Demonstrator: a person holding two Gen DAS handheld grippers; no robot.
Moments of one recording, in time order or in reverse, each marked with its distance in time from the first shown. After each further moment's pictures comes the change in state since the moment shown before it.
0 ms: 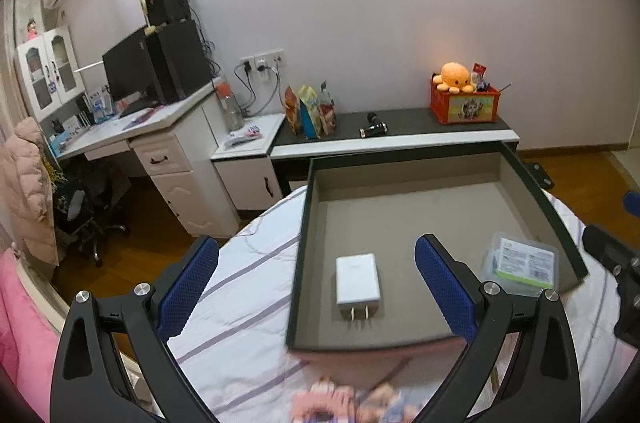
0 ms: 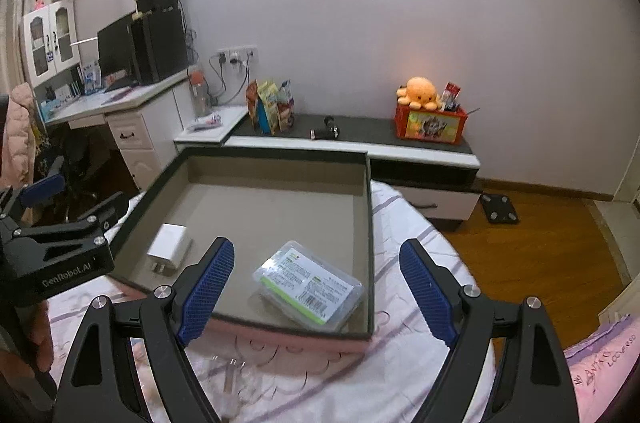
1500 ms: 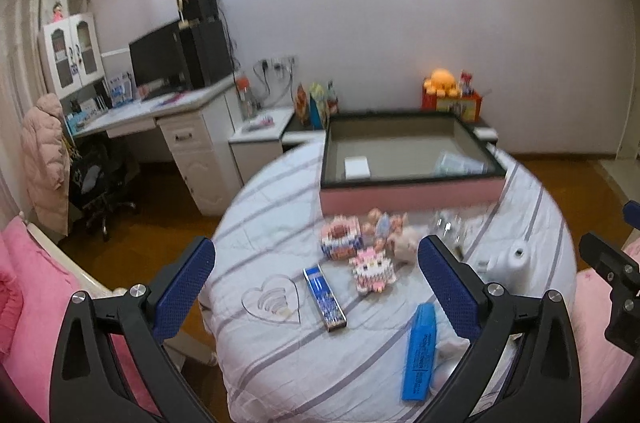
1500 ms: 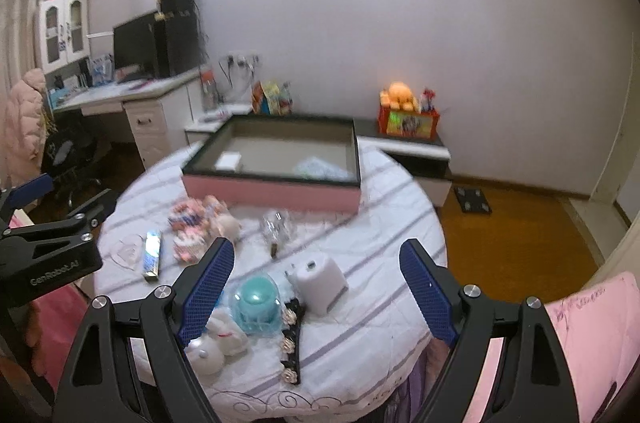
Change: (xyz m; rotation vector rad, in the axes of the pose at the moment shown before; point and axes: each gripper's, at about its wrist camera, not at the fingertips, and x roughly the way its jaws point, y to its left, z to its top) left arm -0.161 0.025 -0.115 -0.044 0.006 -0.011; right arm -0.164 0.044 -0.108 -0.014 0.002 -0.056
